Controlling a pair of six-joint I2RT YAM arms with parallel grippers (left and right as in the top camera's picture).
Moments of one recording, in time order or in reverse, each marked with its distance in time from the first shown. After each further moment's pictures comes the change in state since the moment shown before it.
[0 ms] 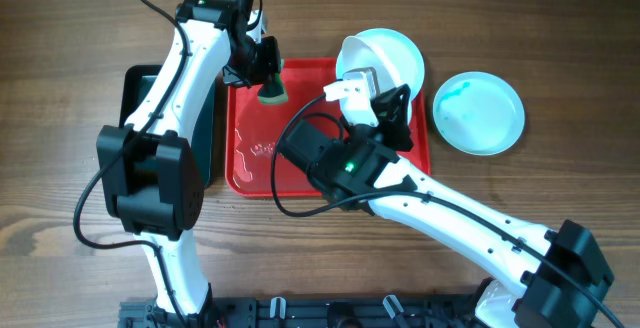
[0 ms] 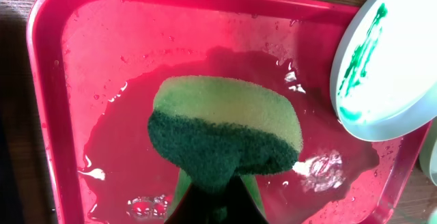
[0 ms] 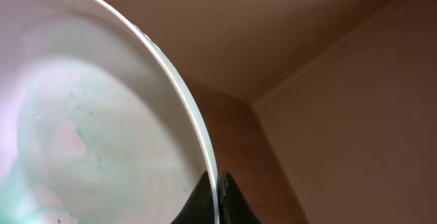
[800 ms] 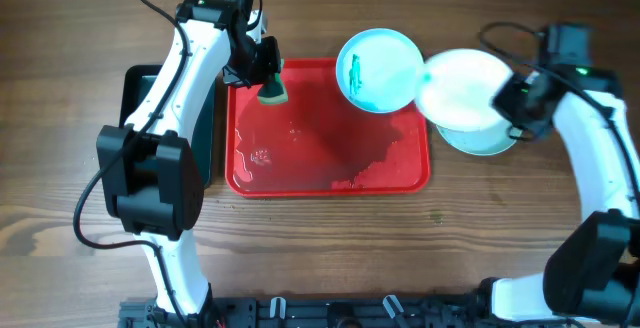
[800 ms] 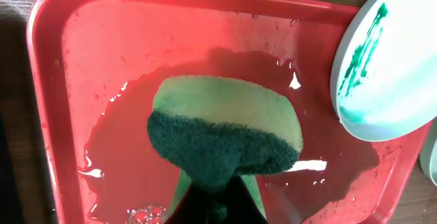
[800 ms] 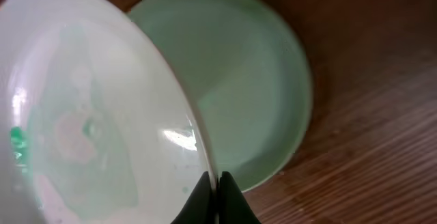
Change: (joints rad) left arm 0.000 0.000 0.000 0.000 0.000 0.000; right arm -1.128 -0.021 -0.055 0.046 -1.418 -0.007
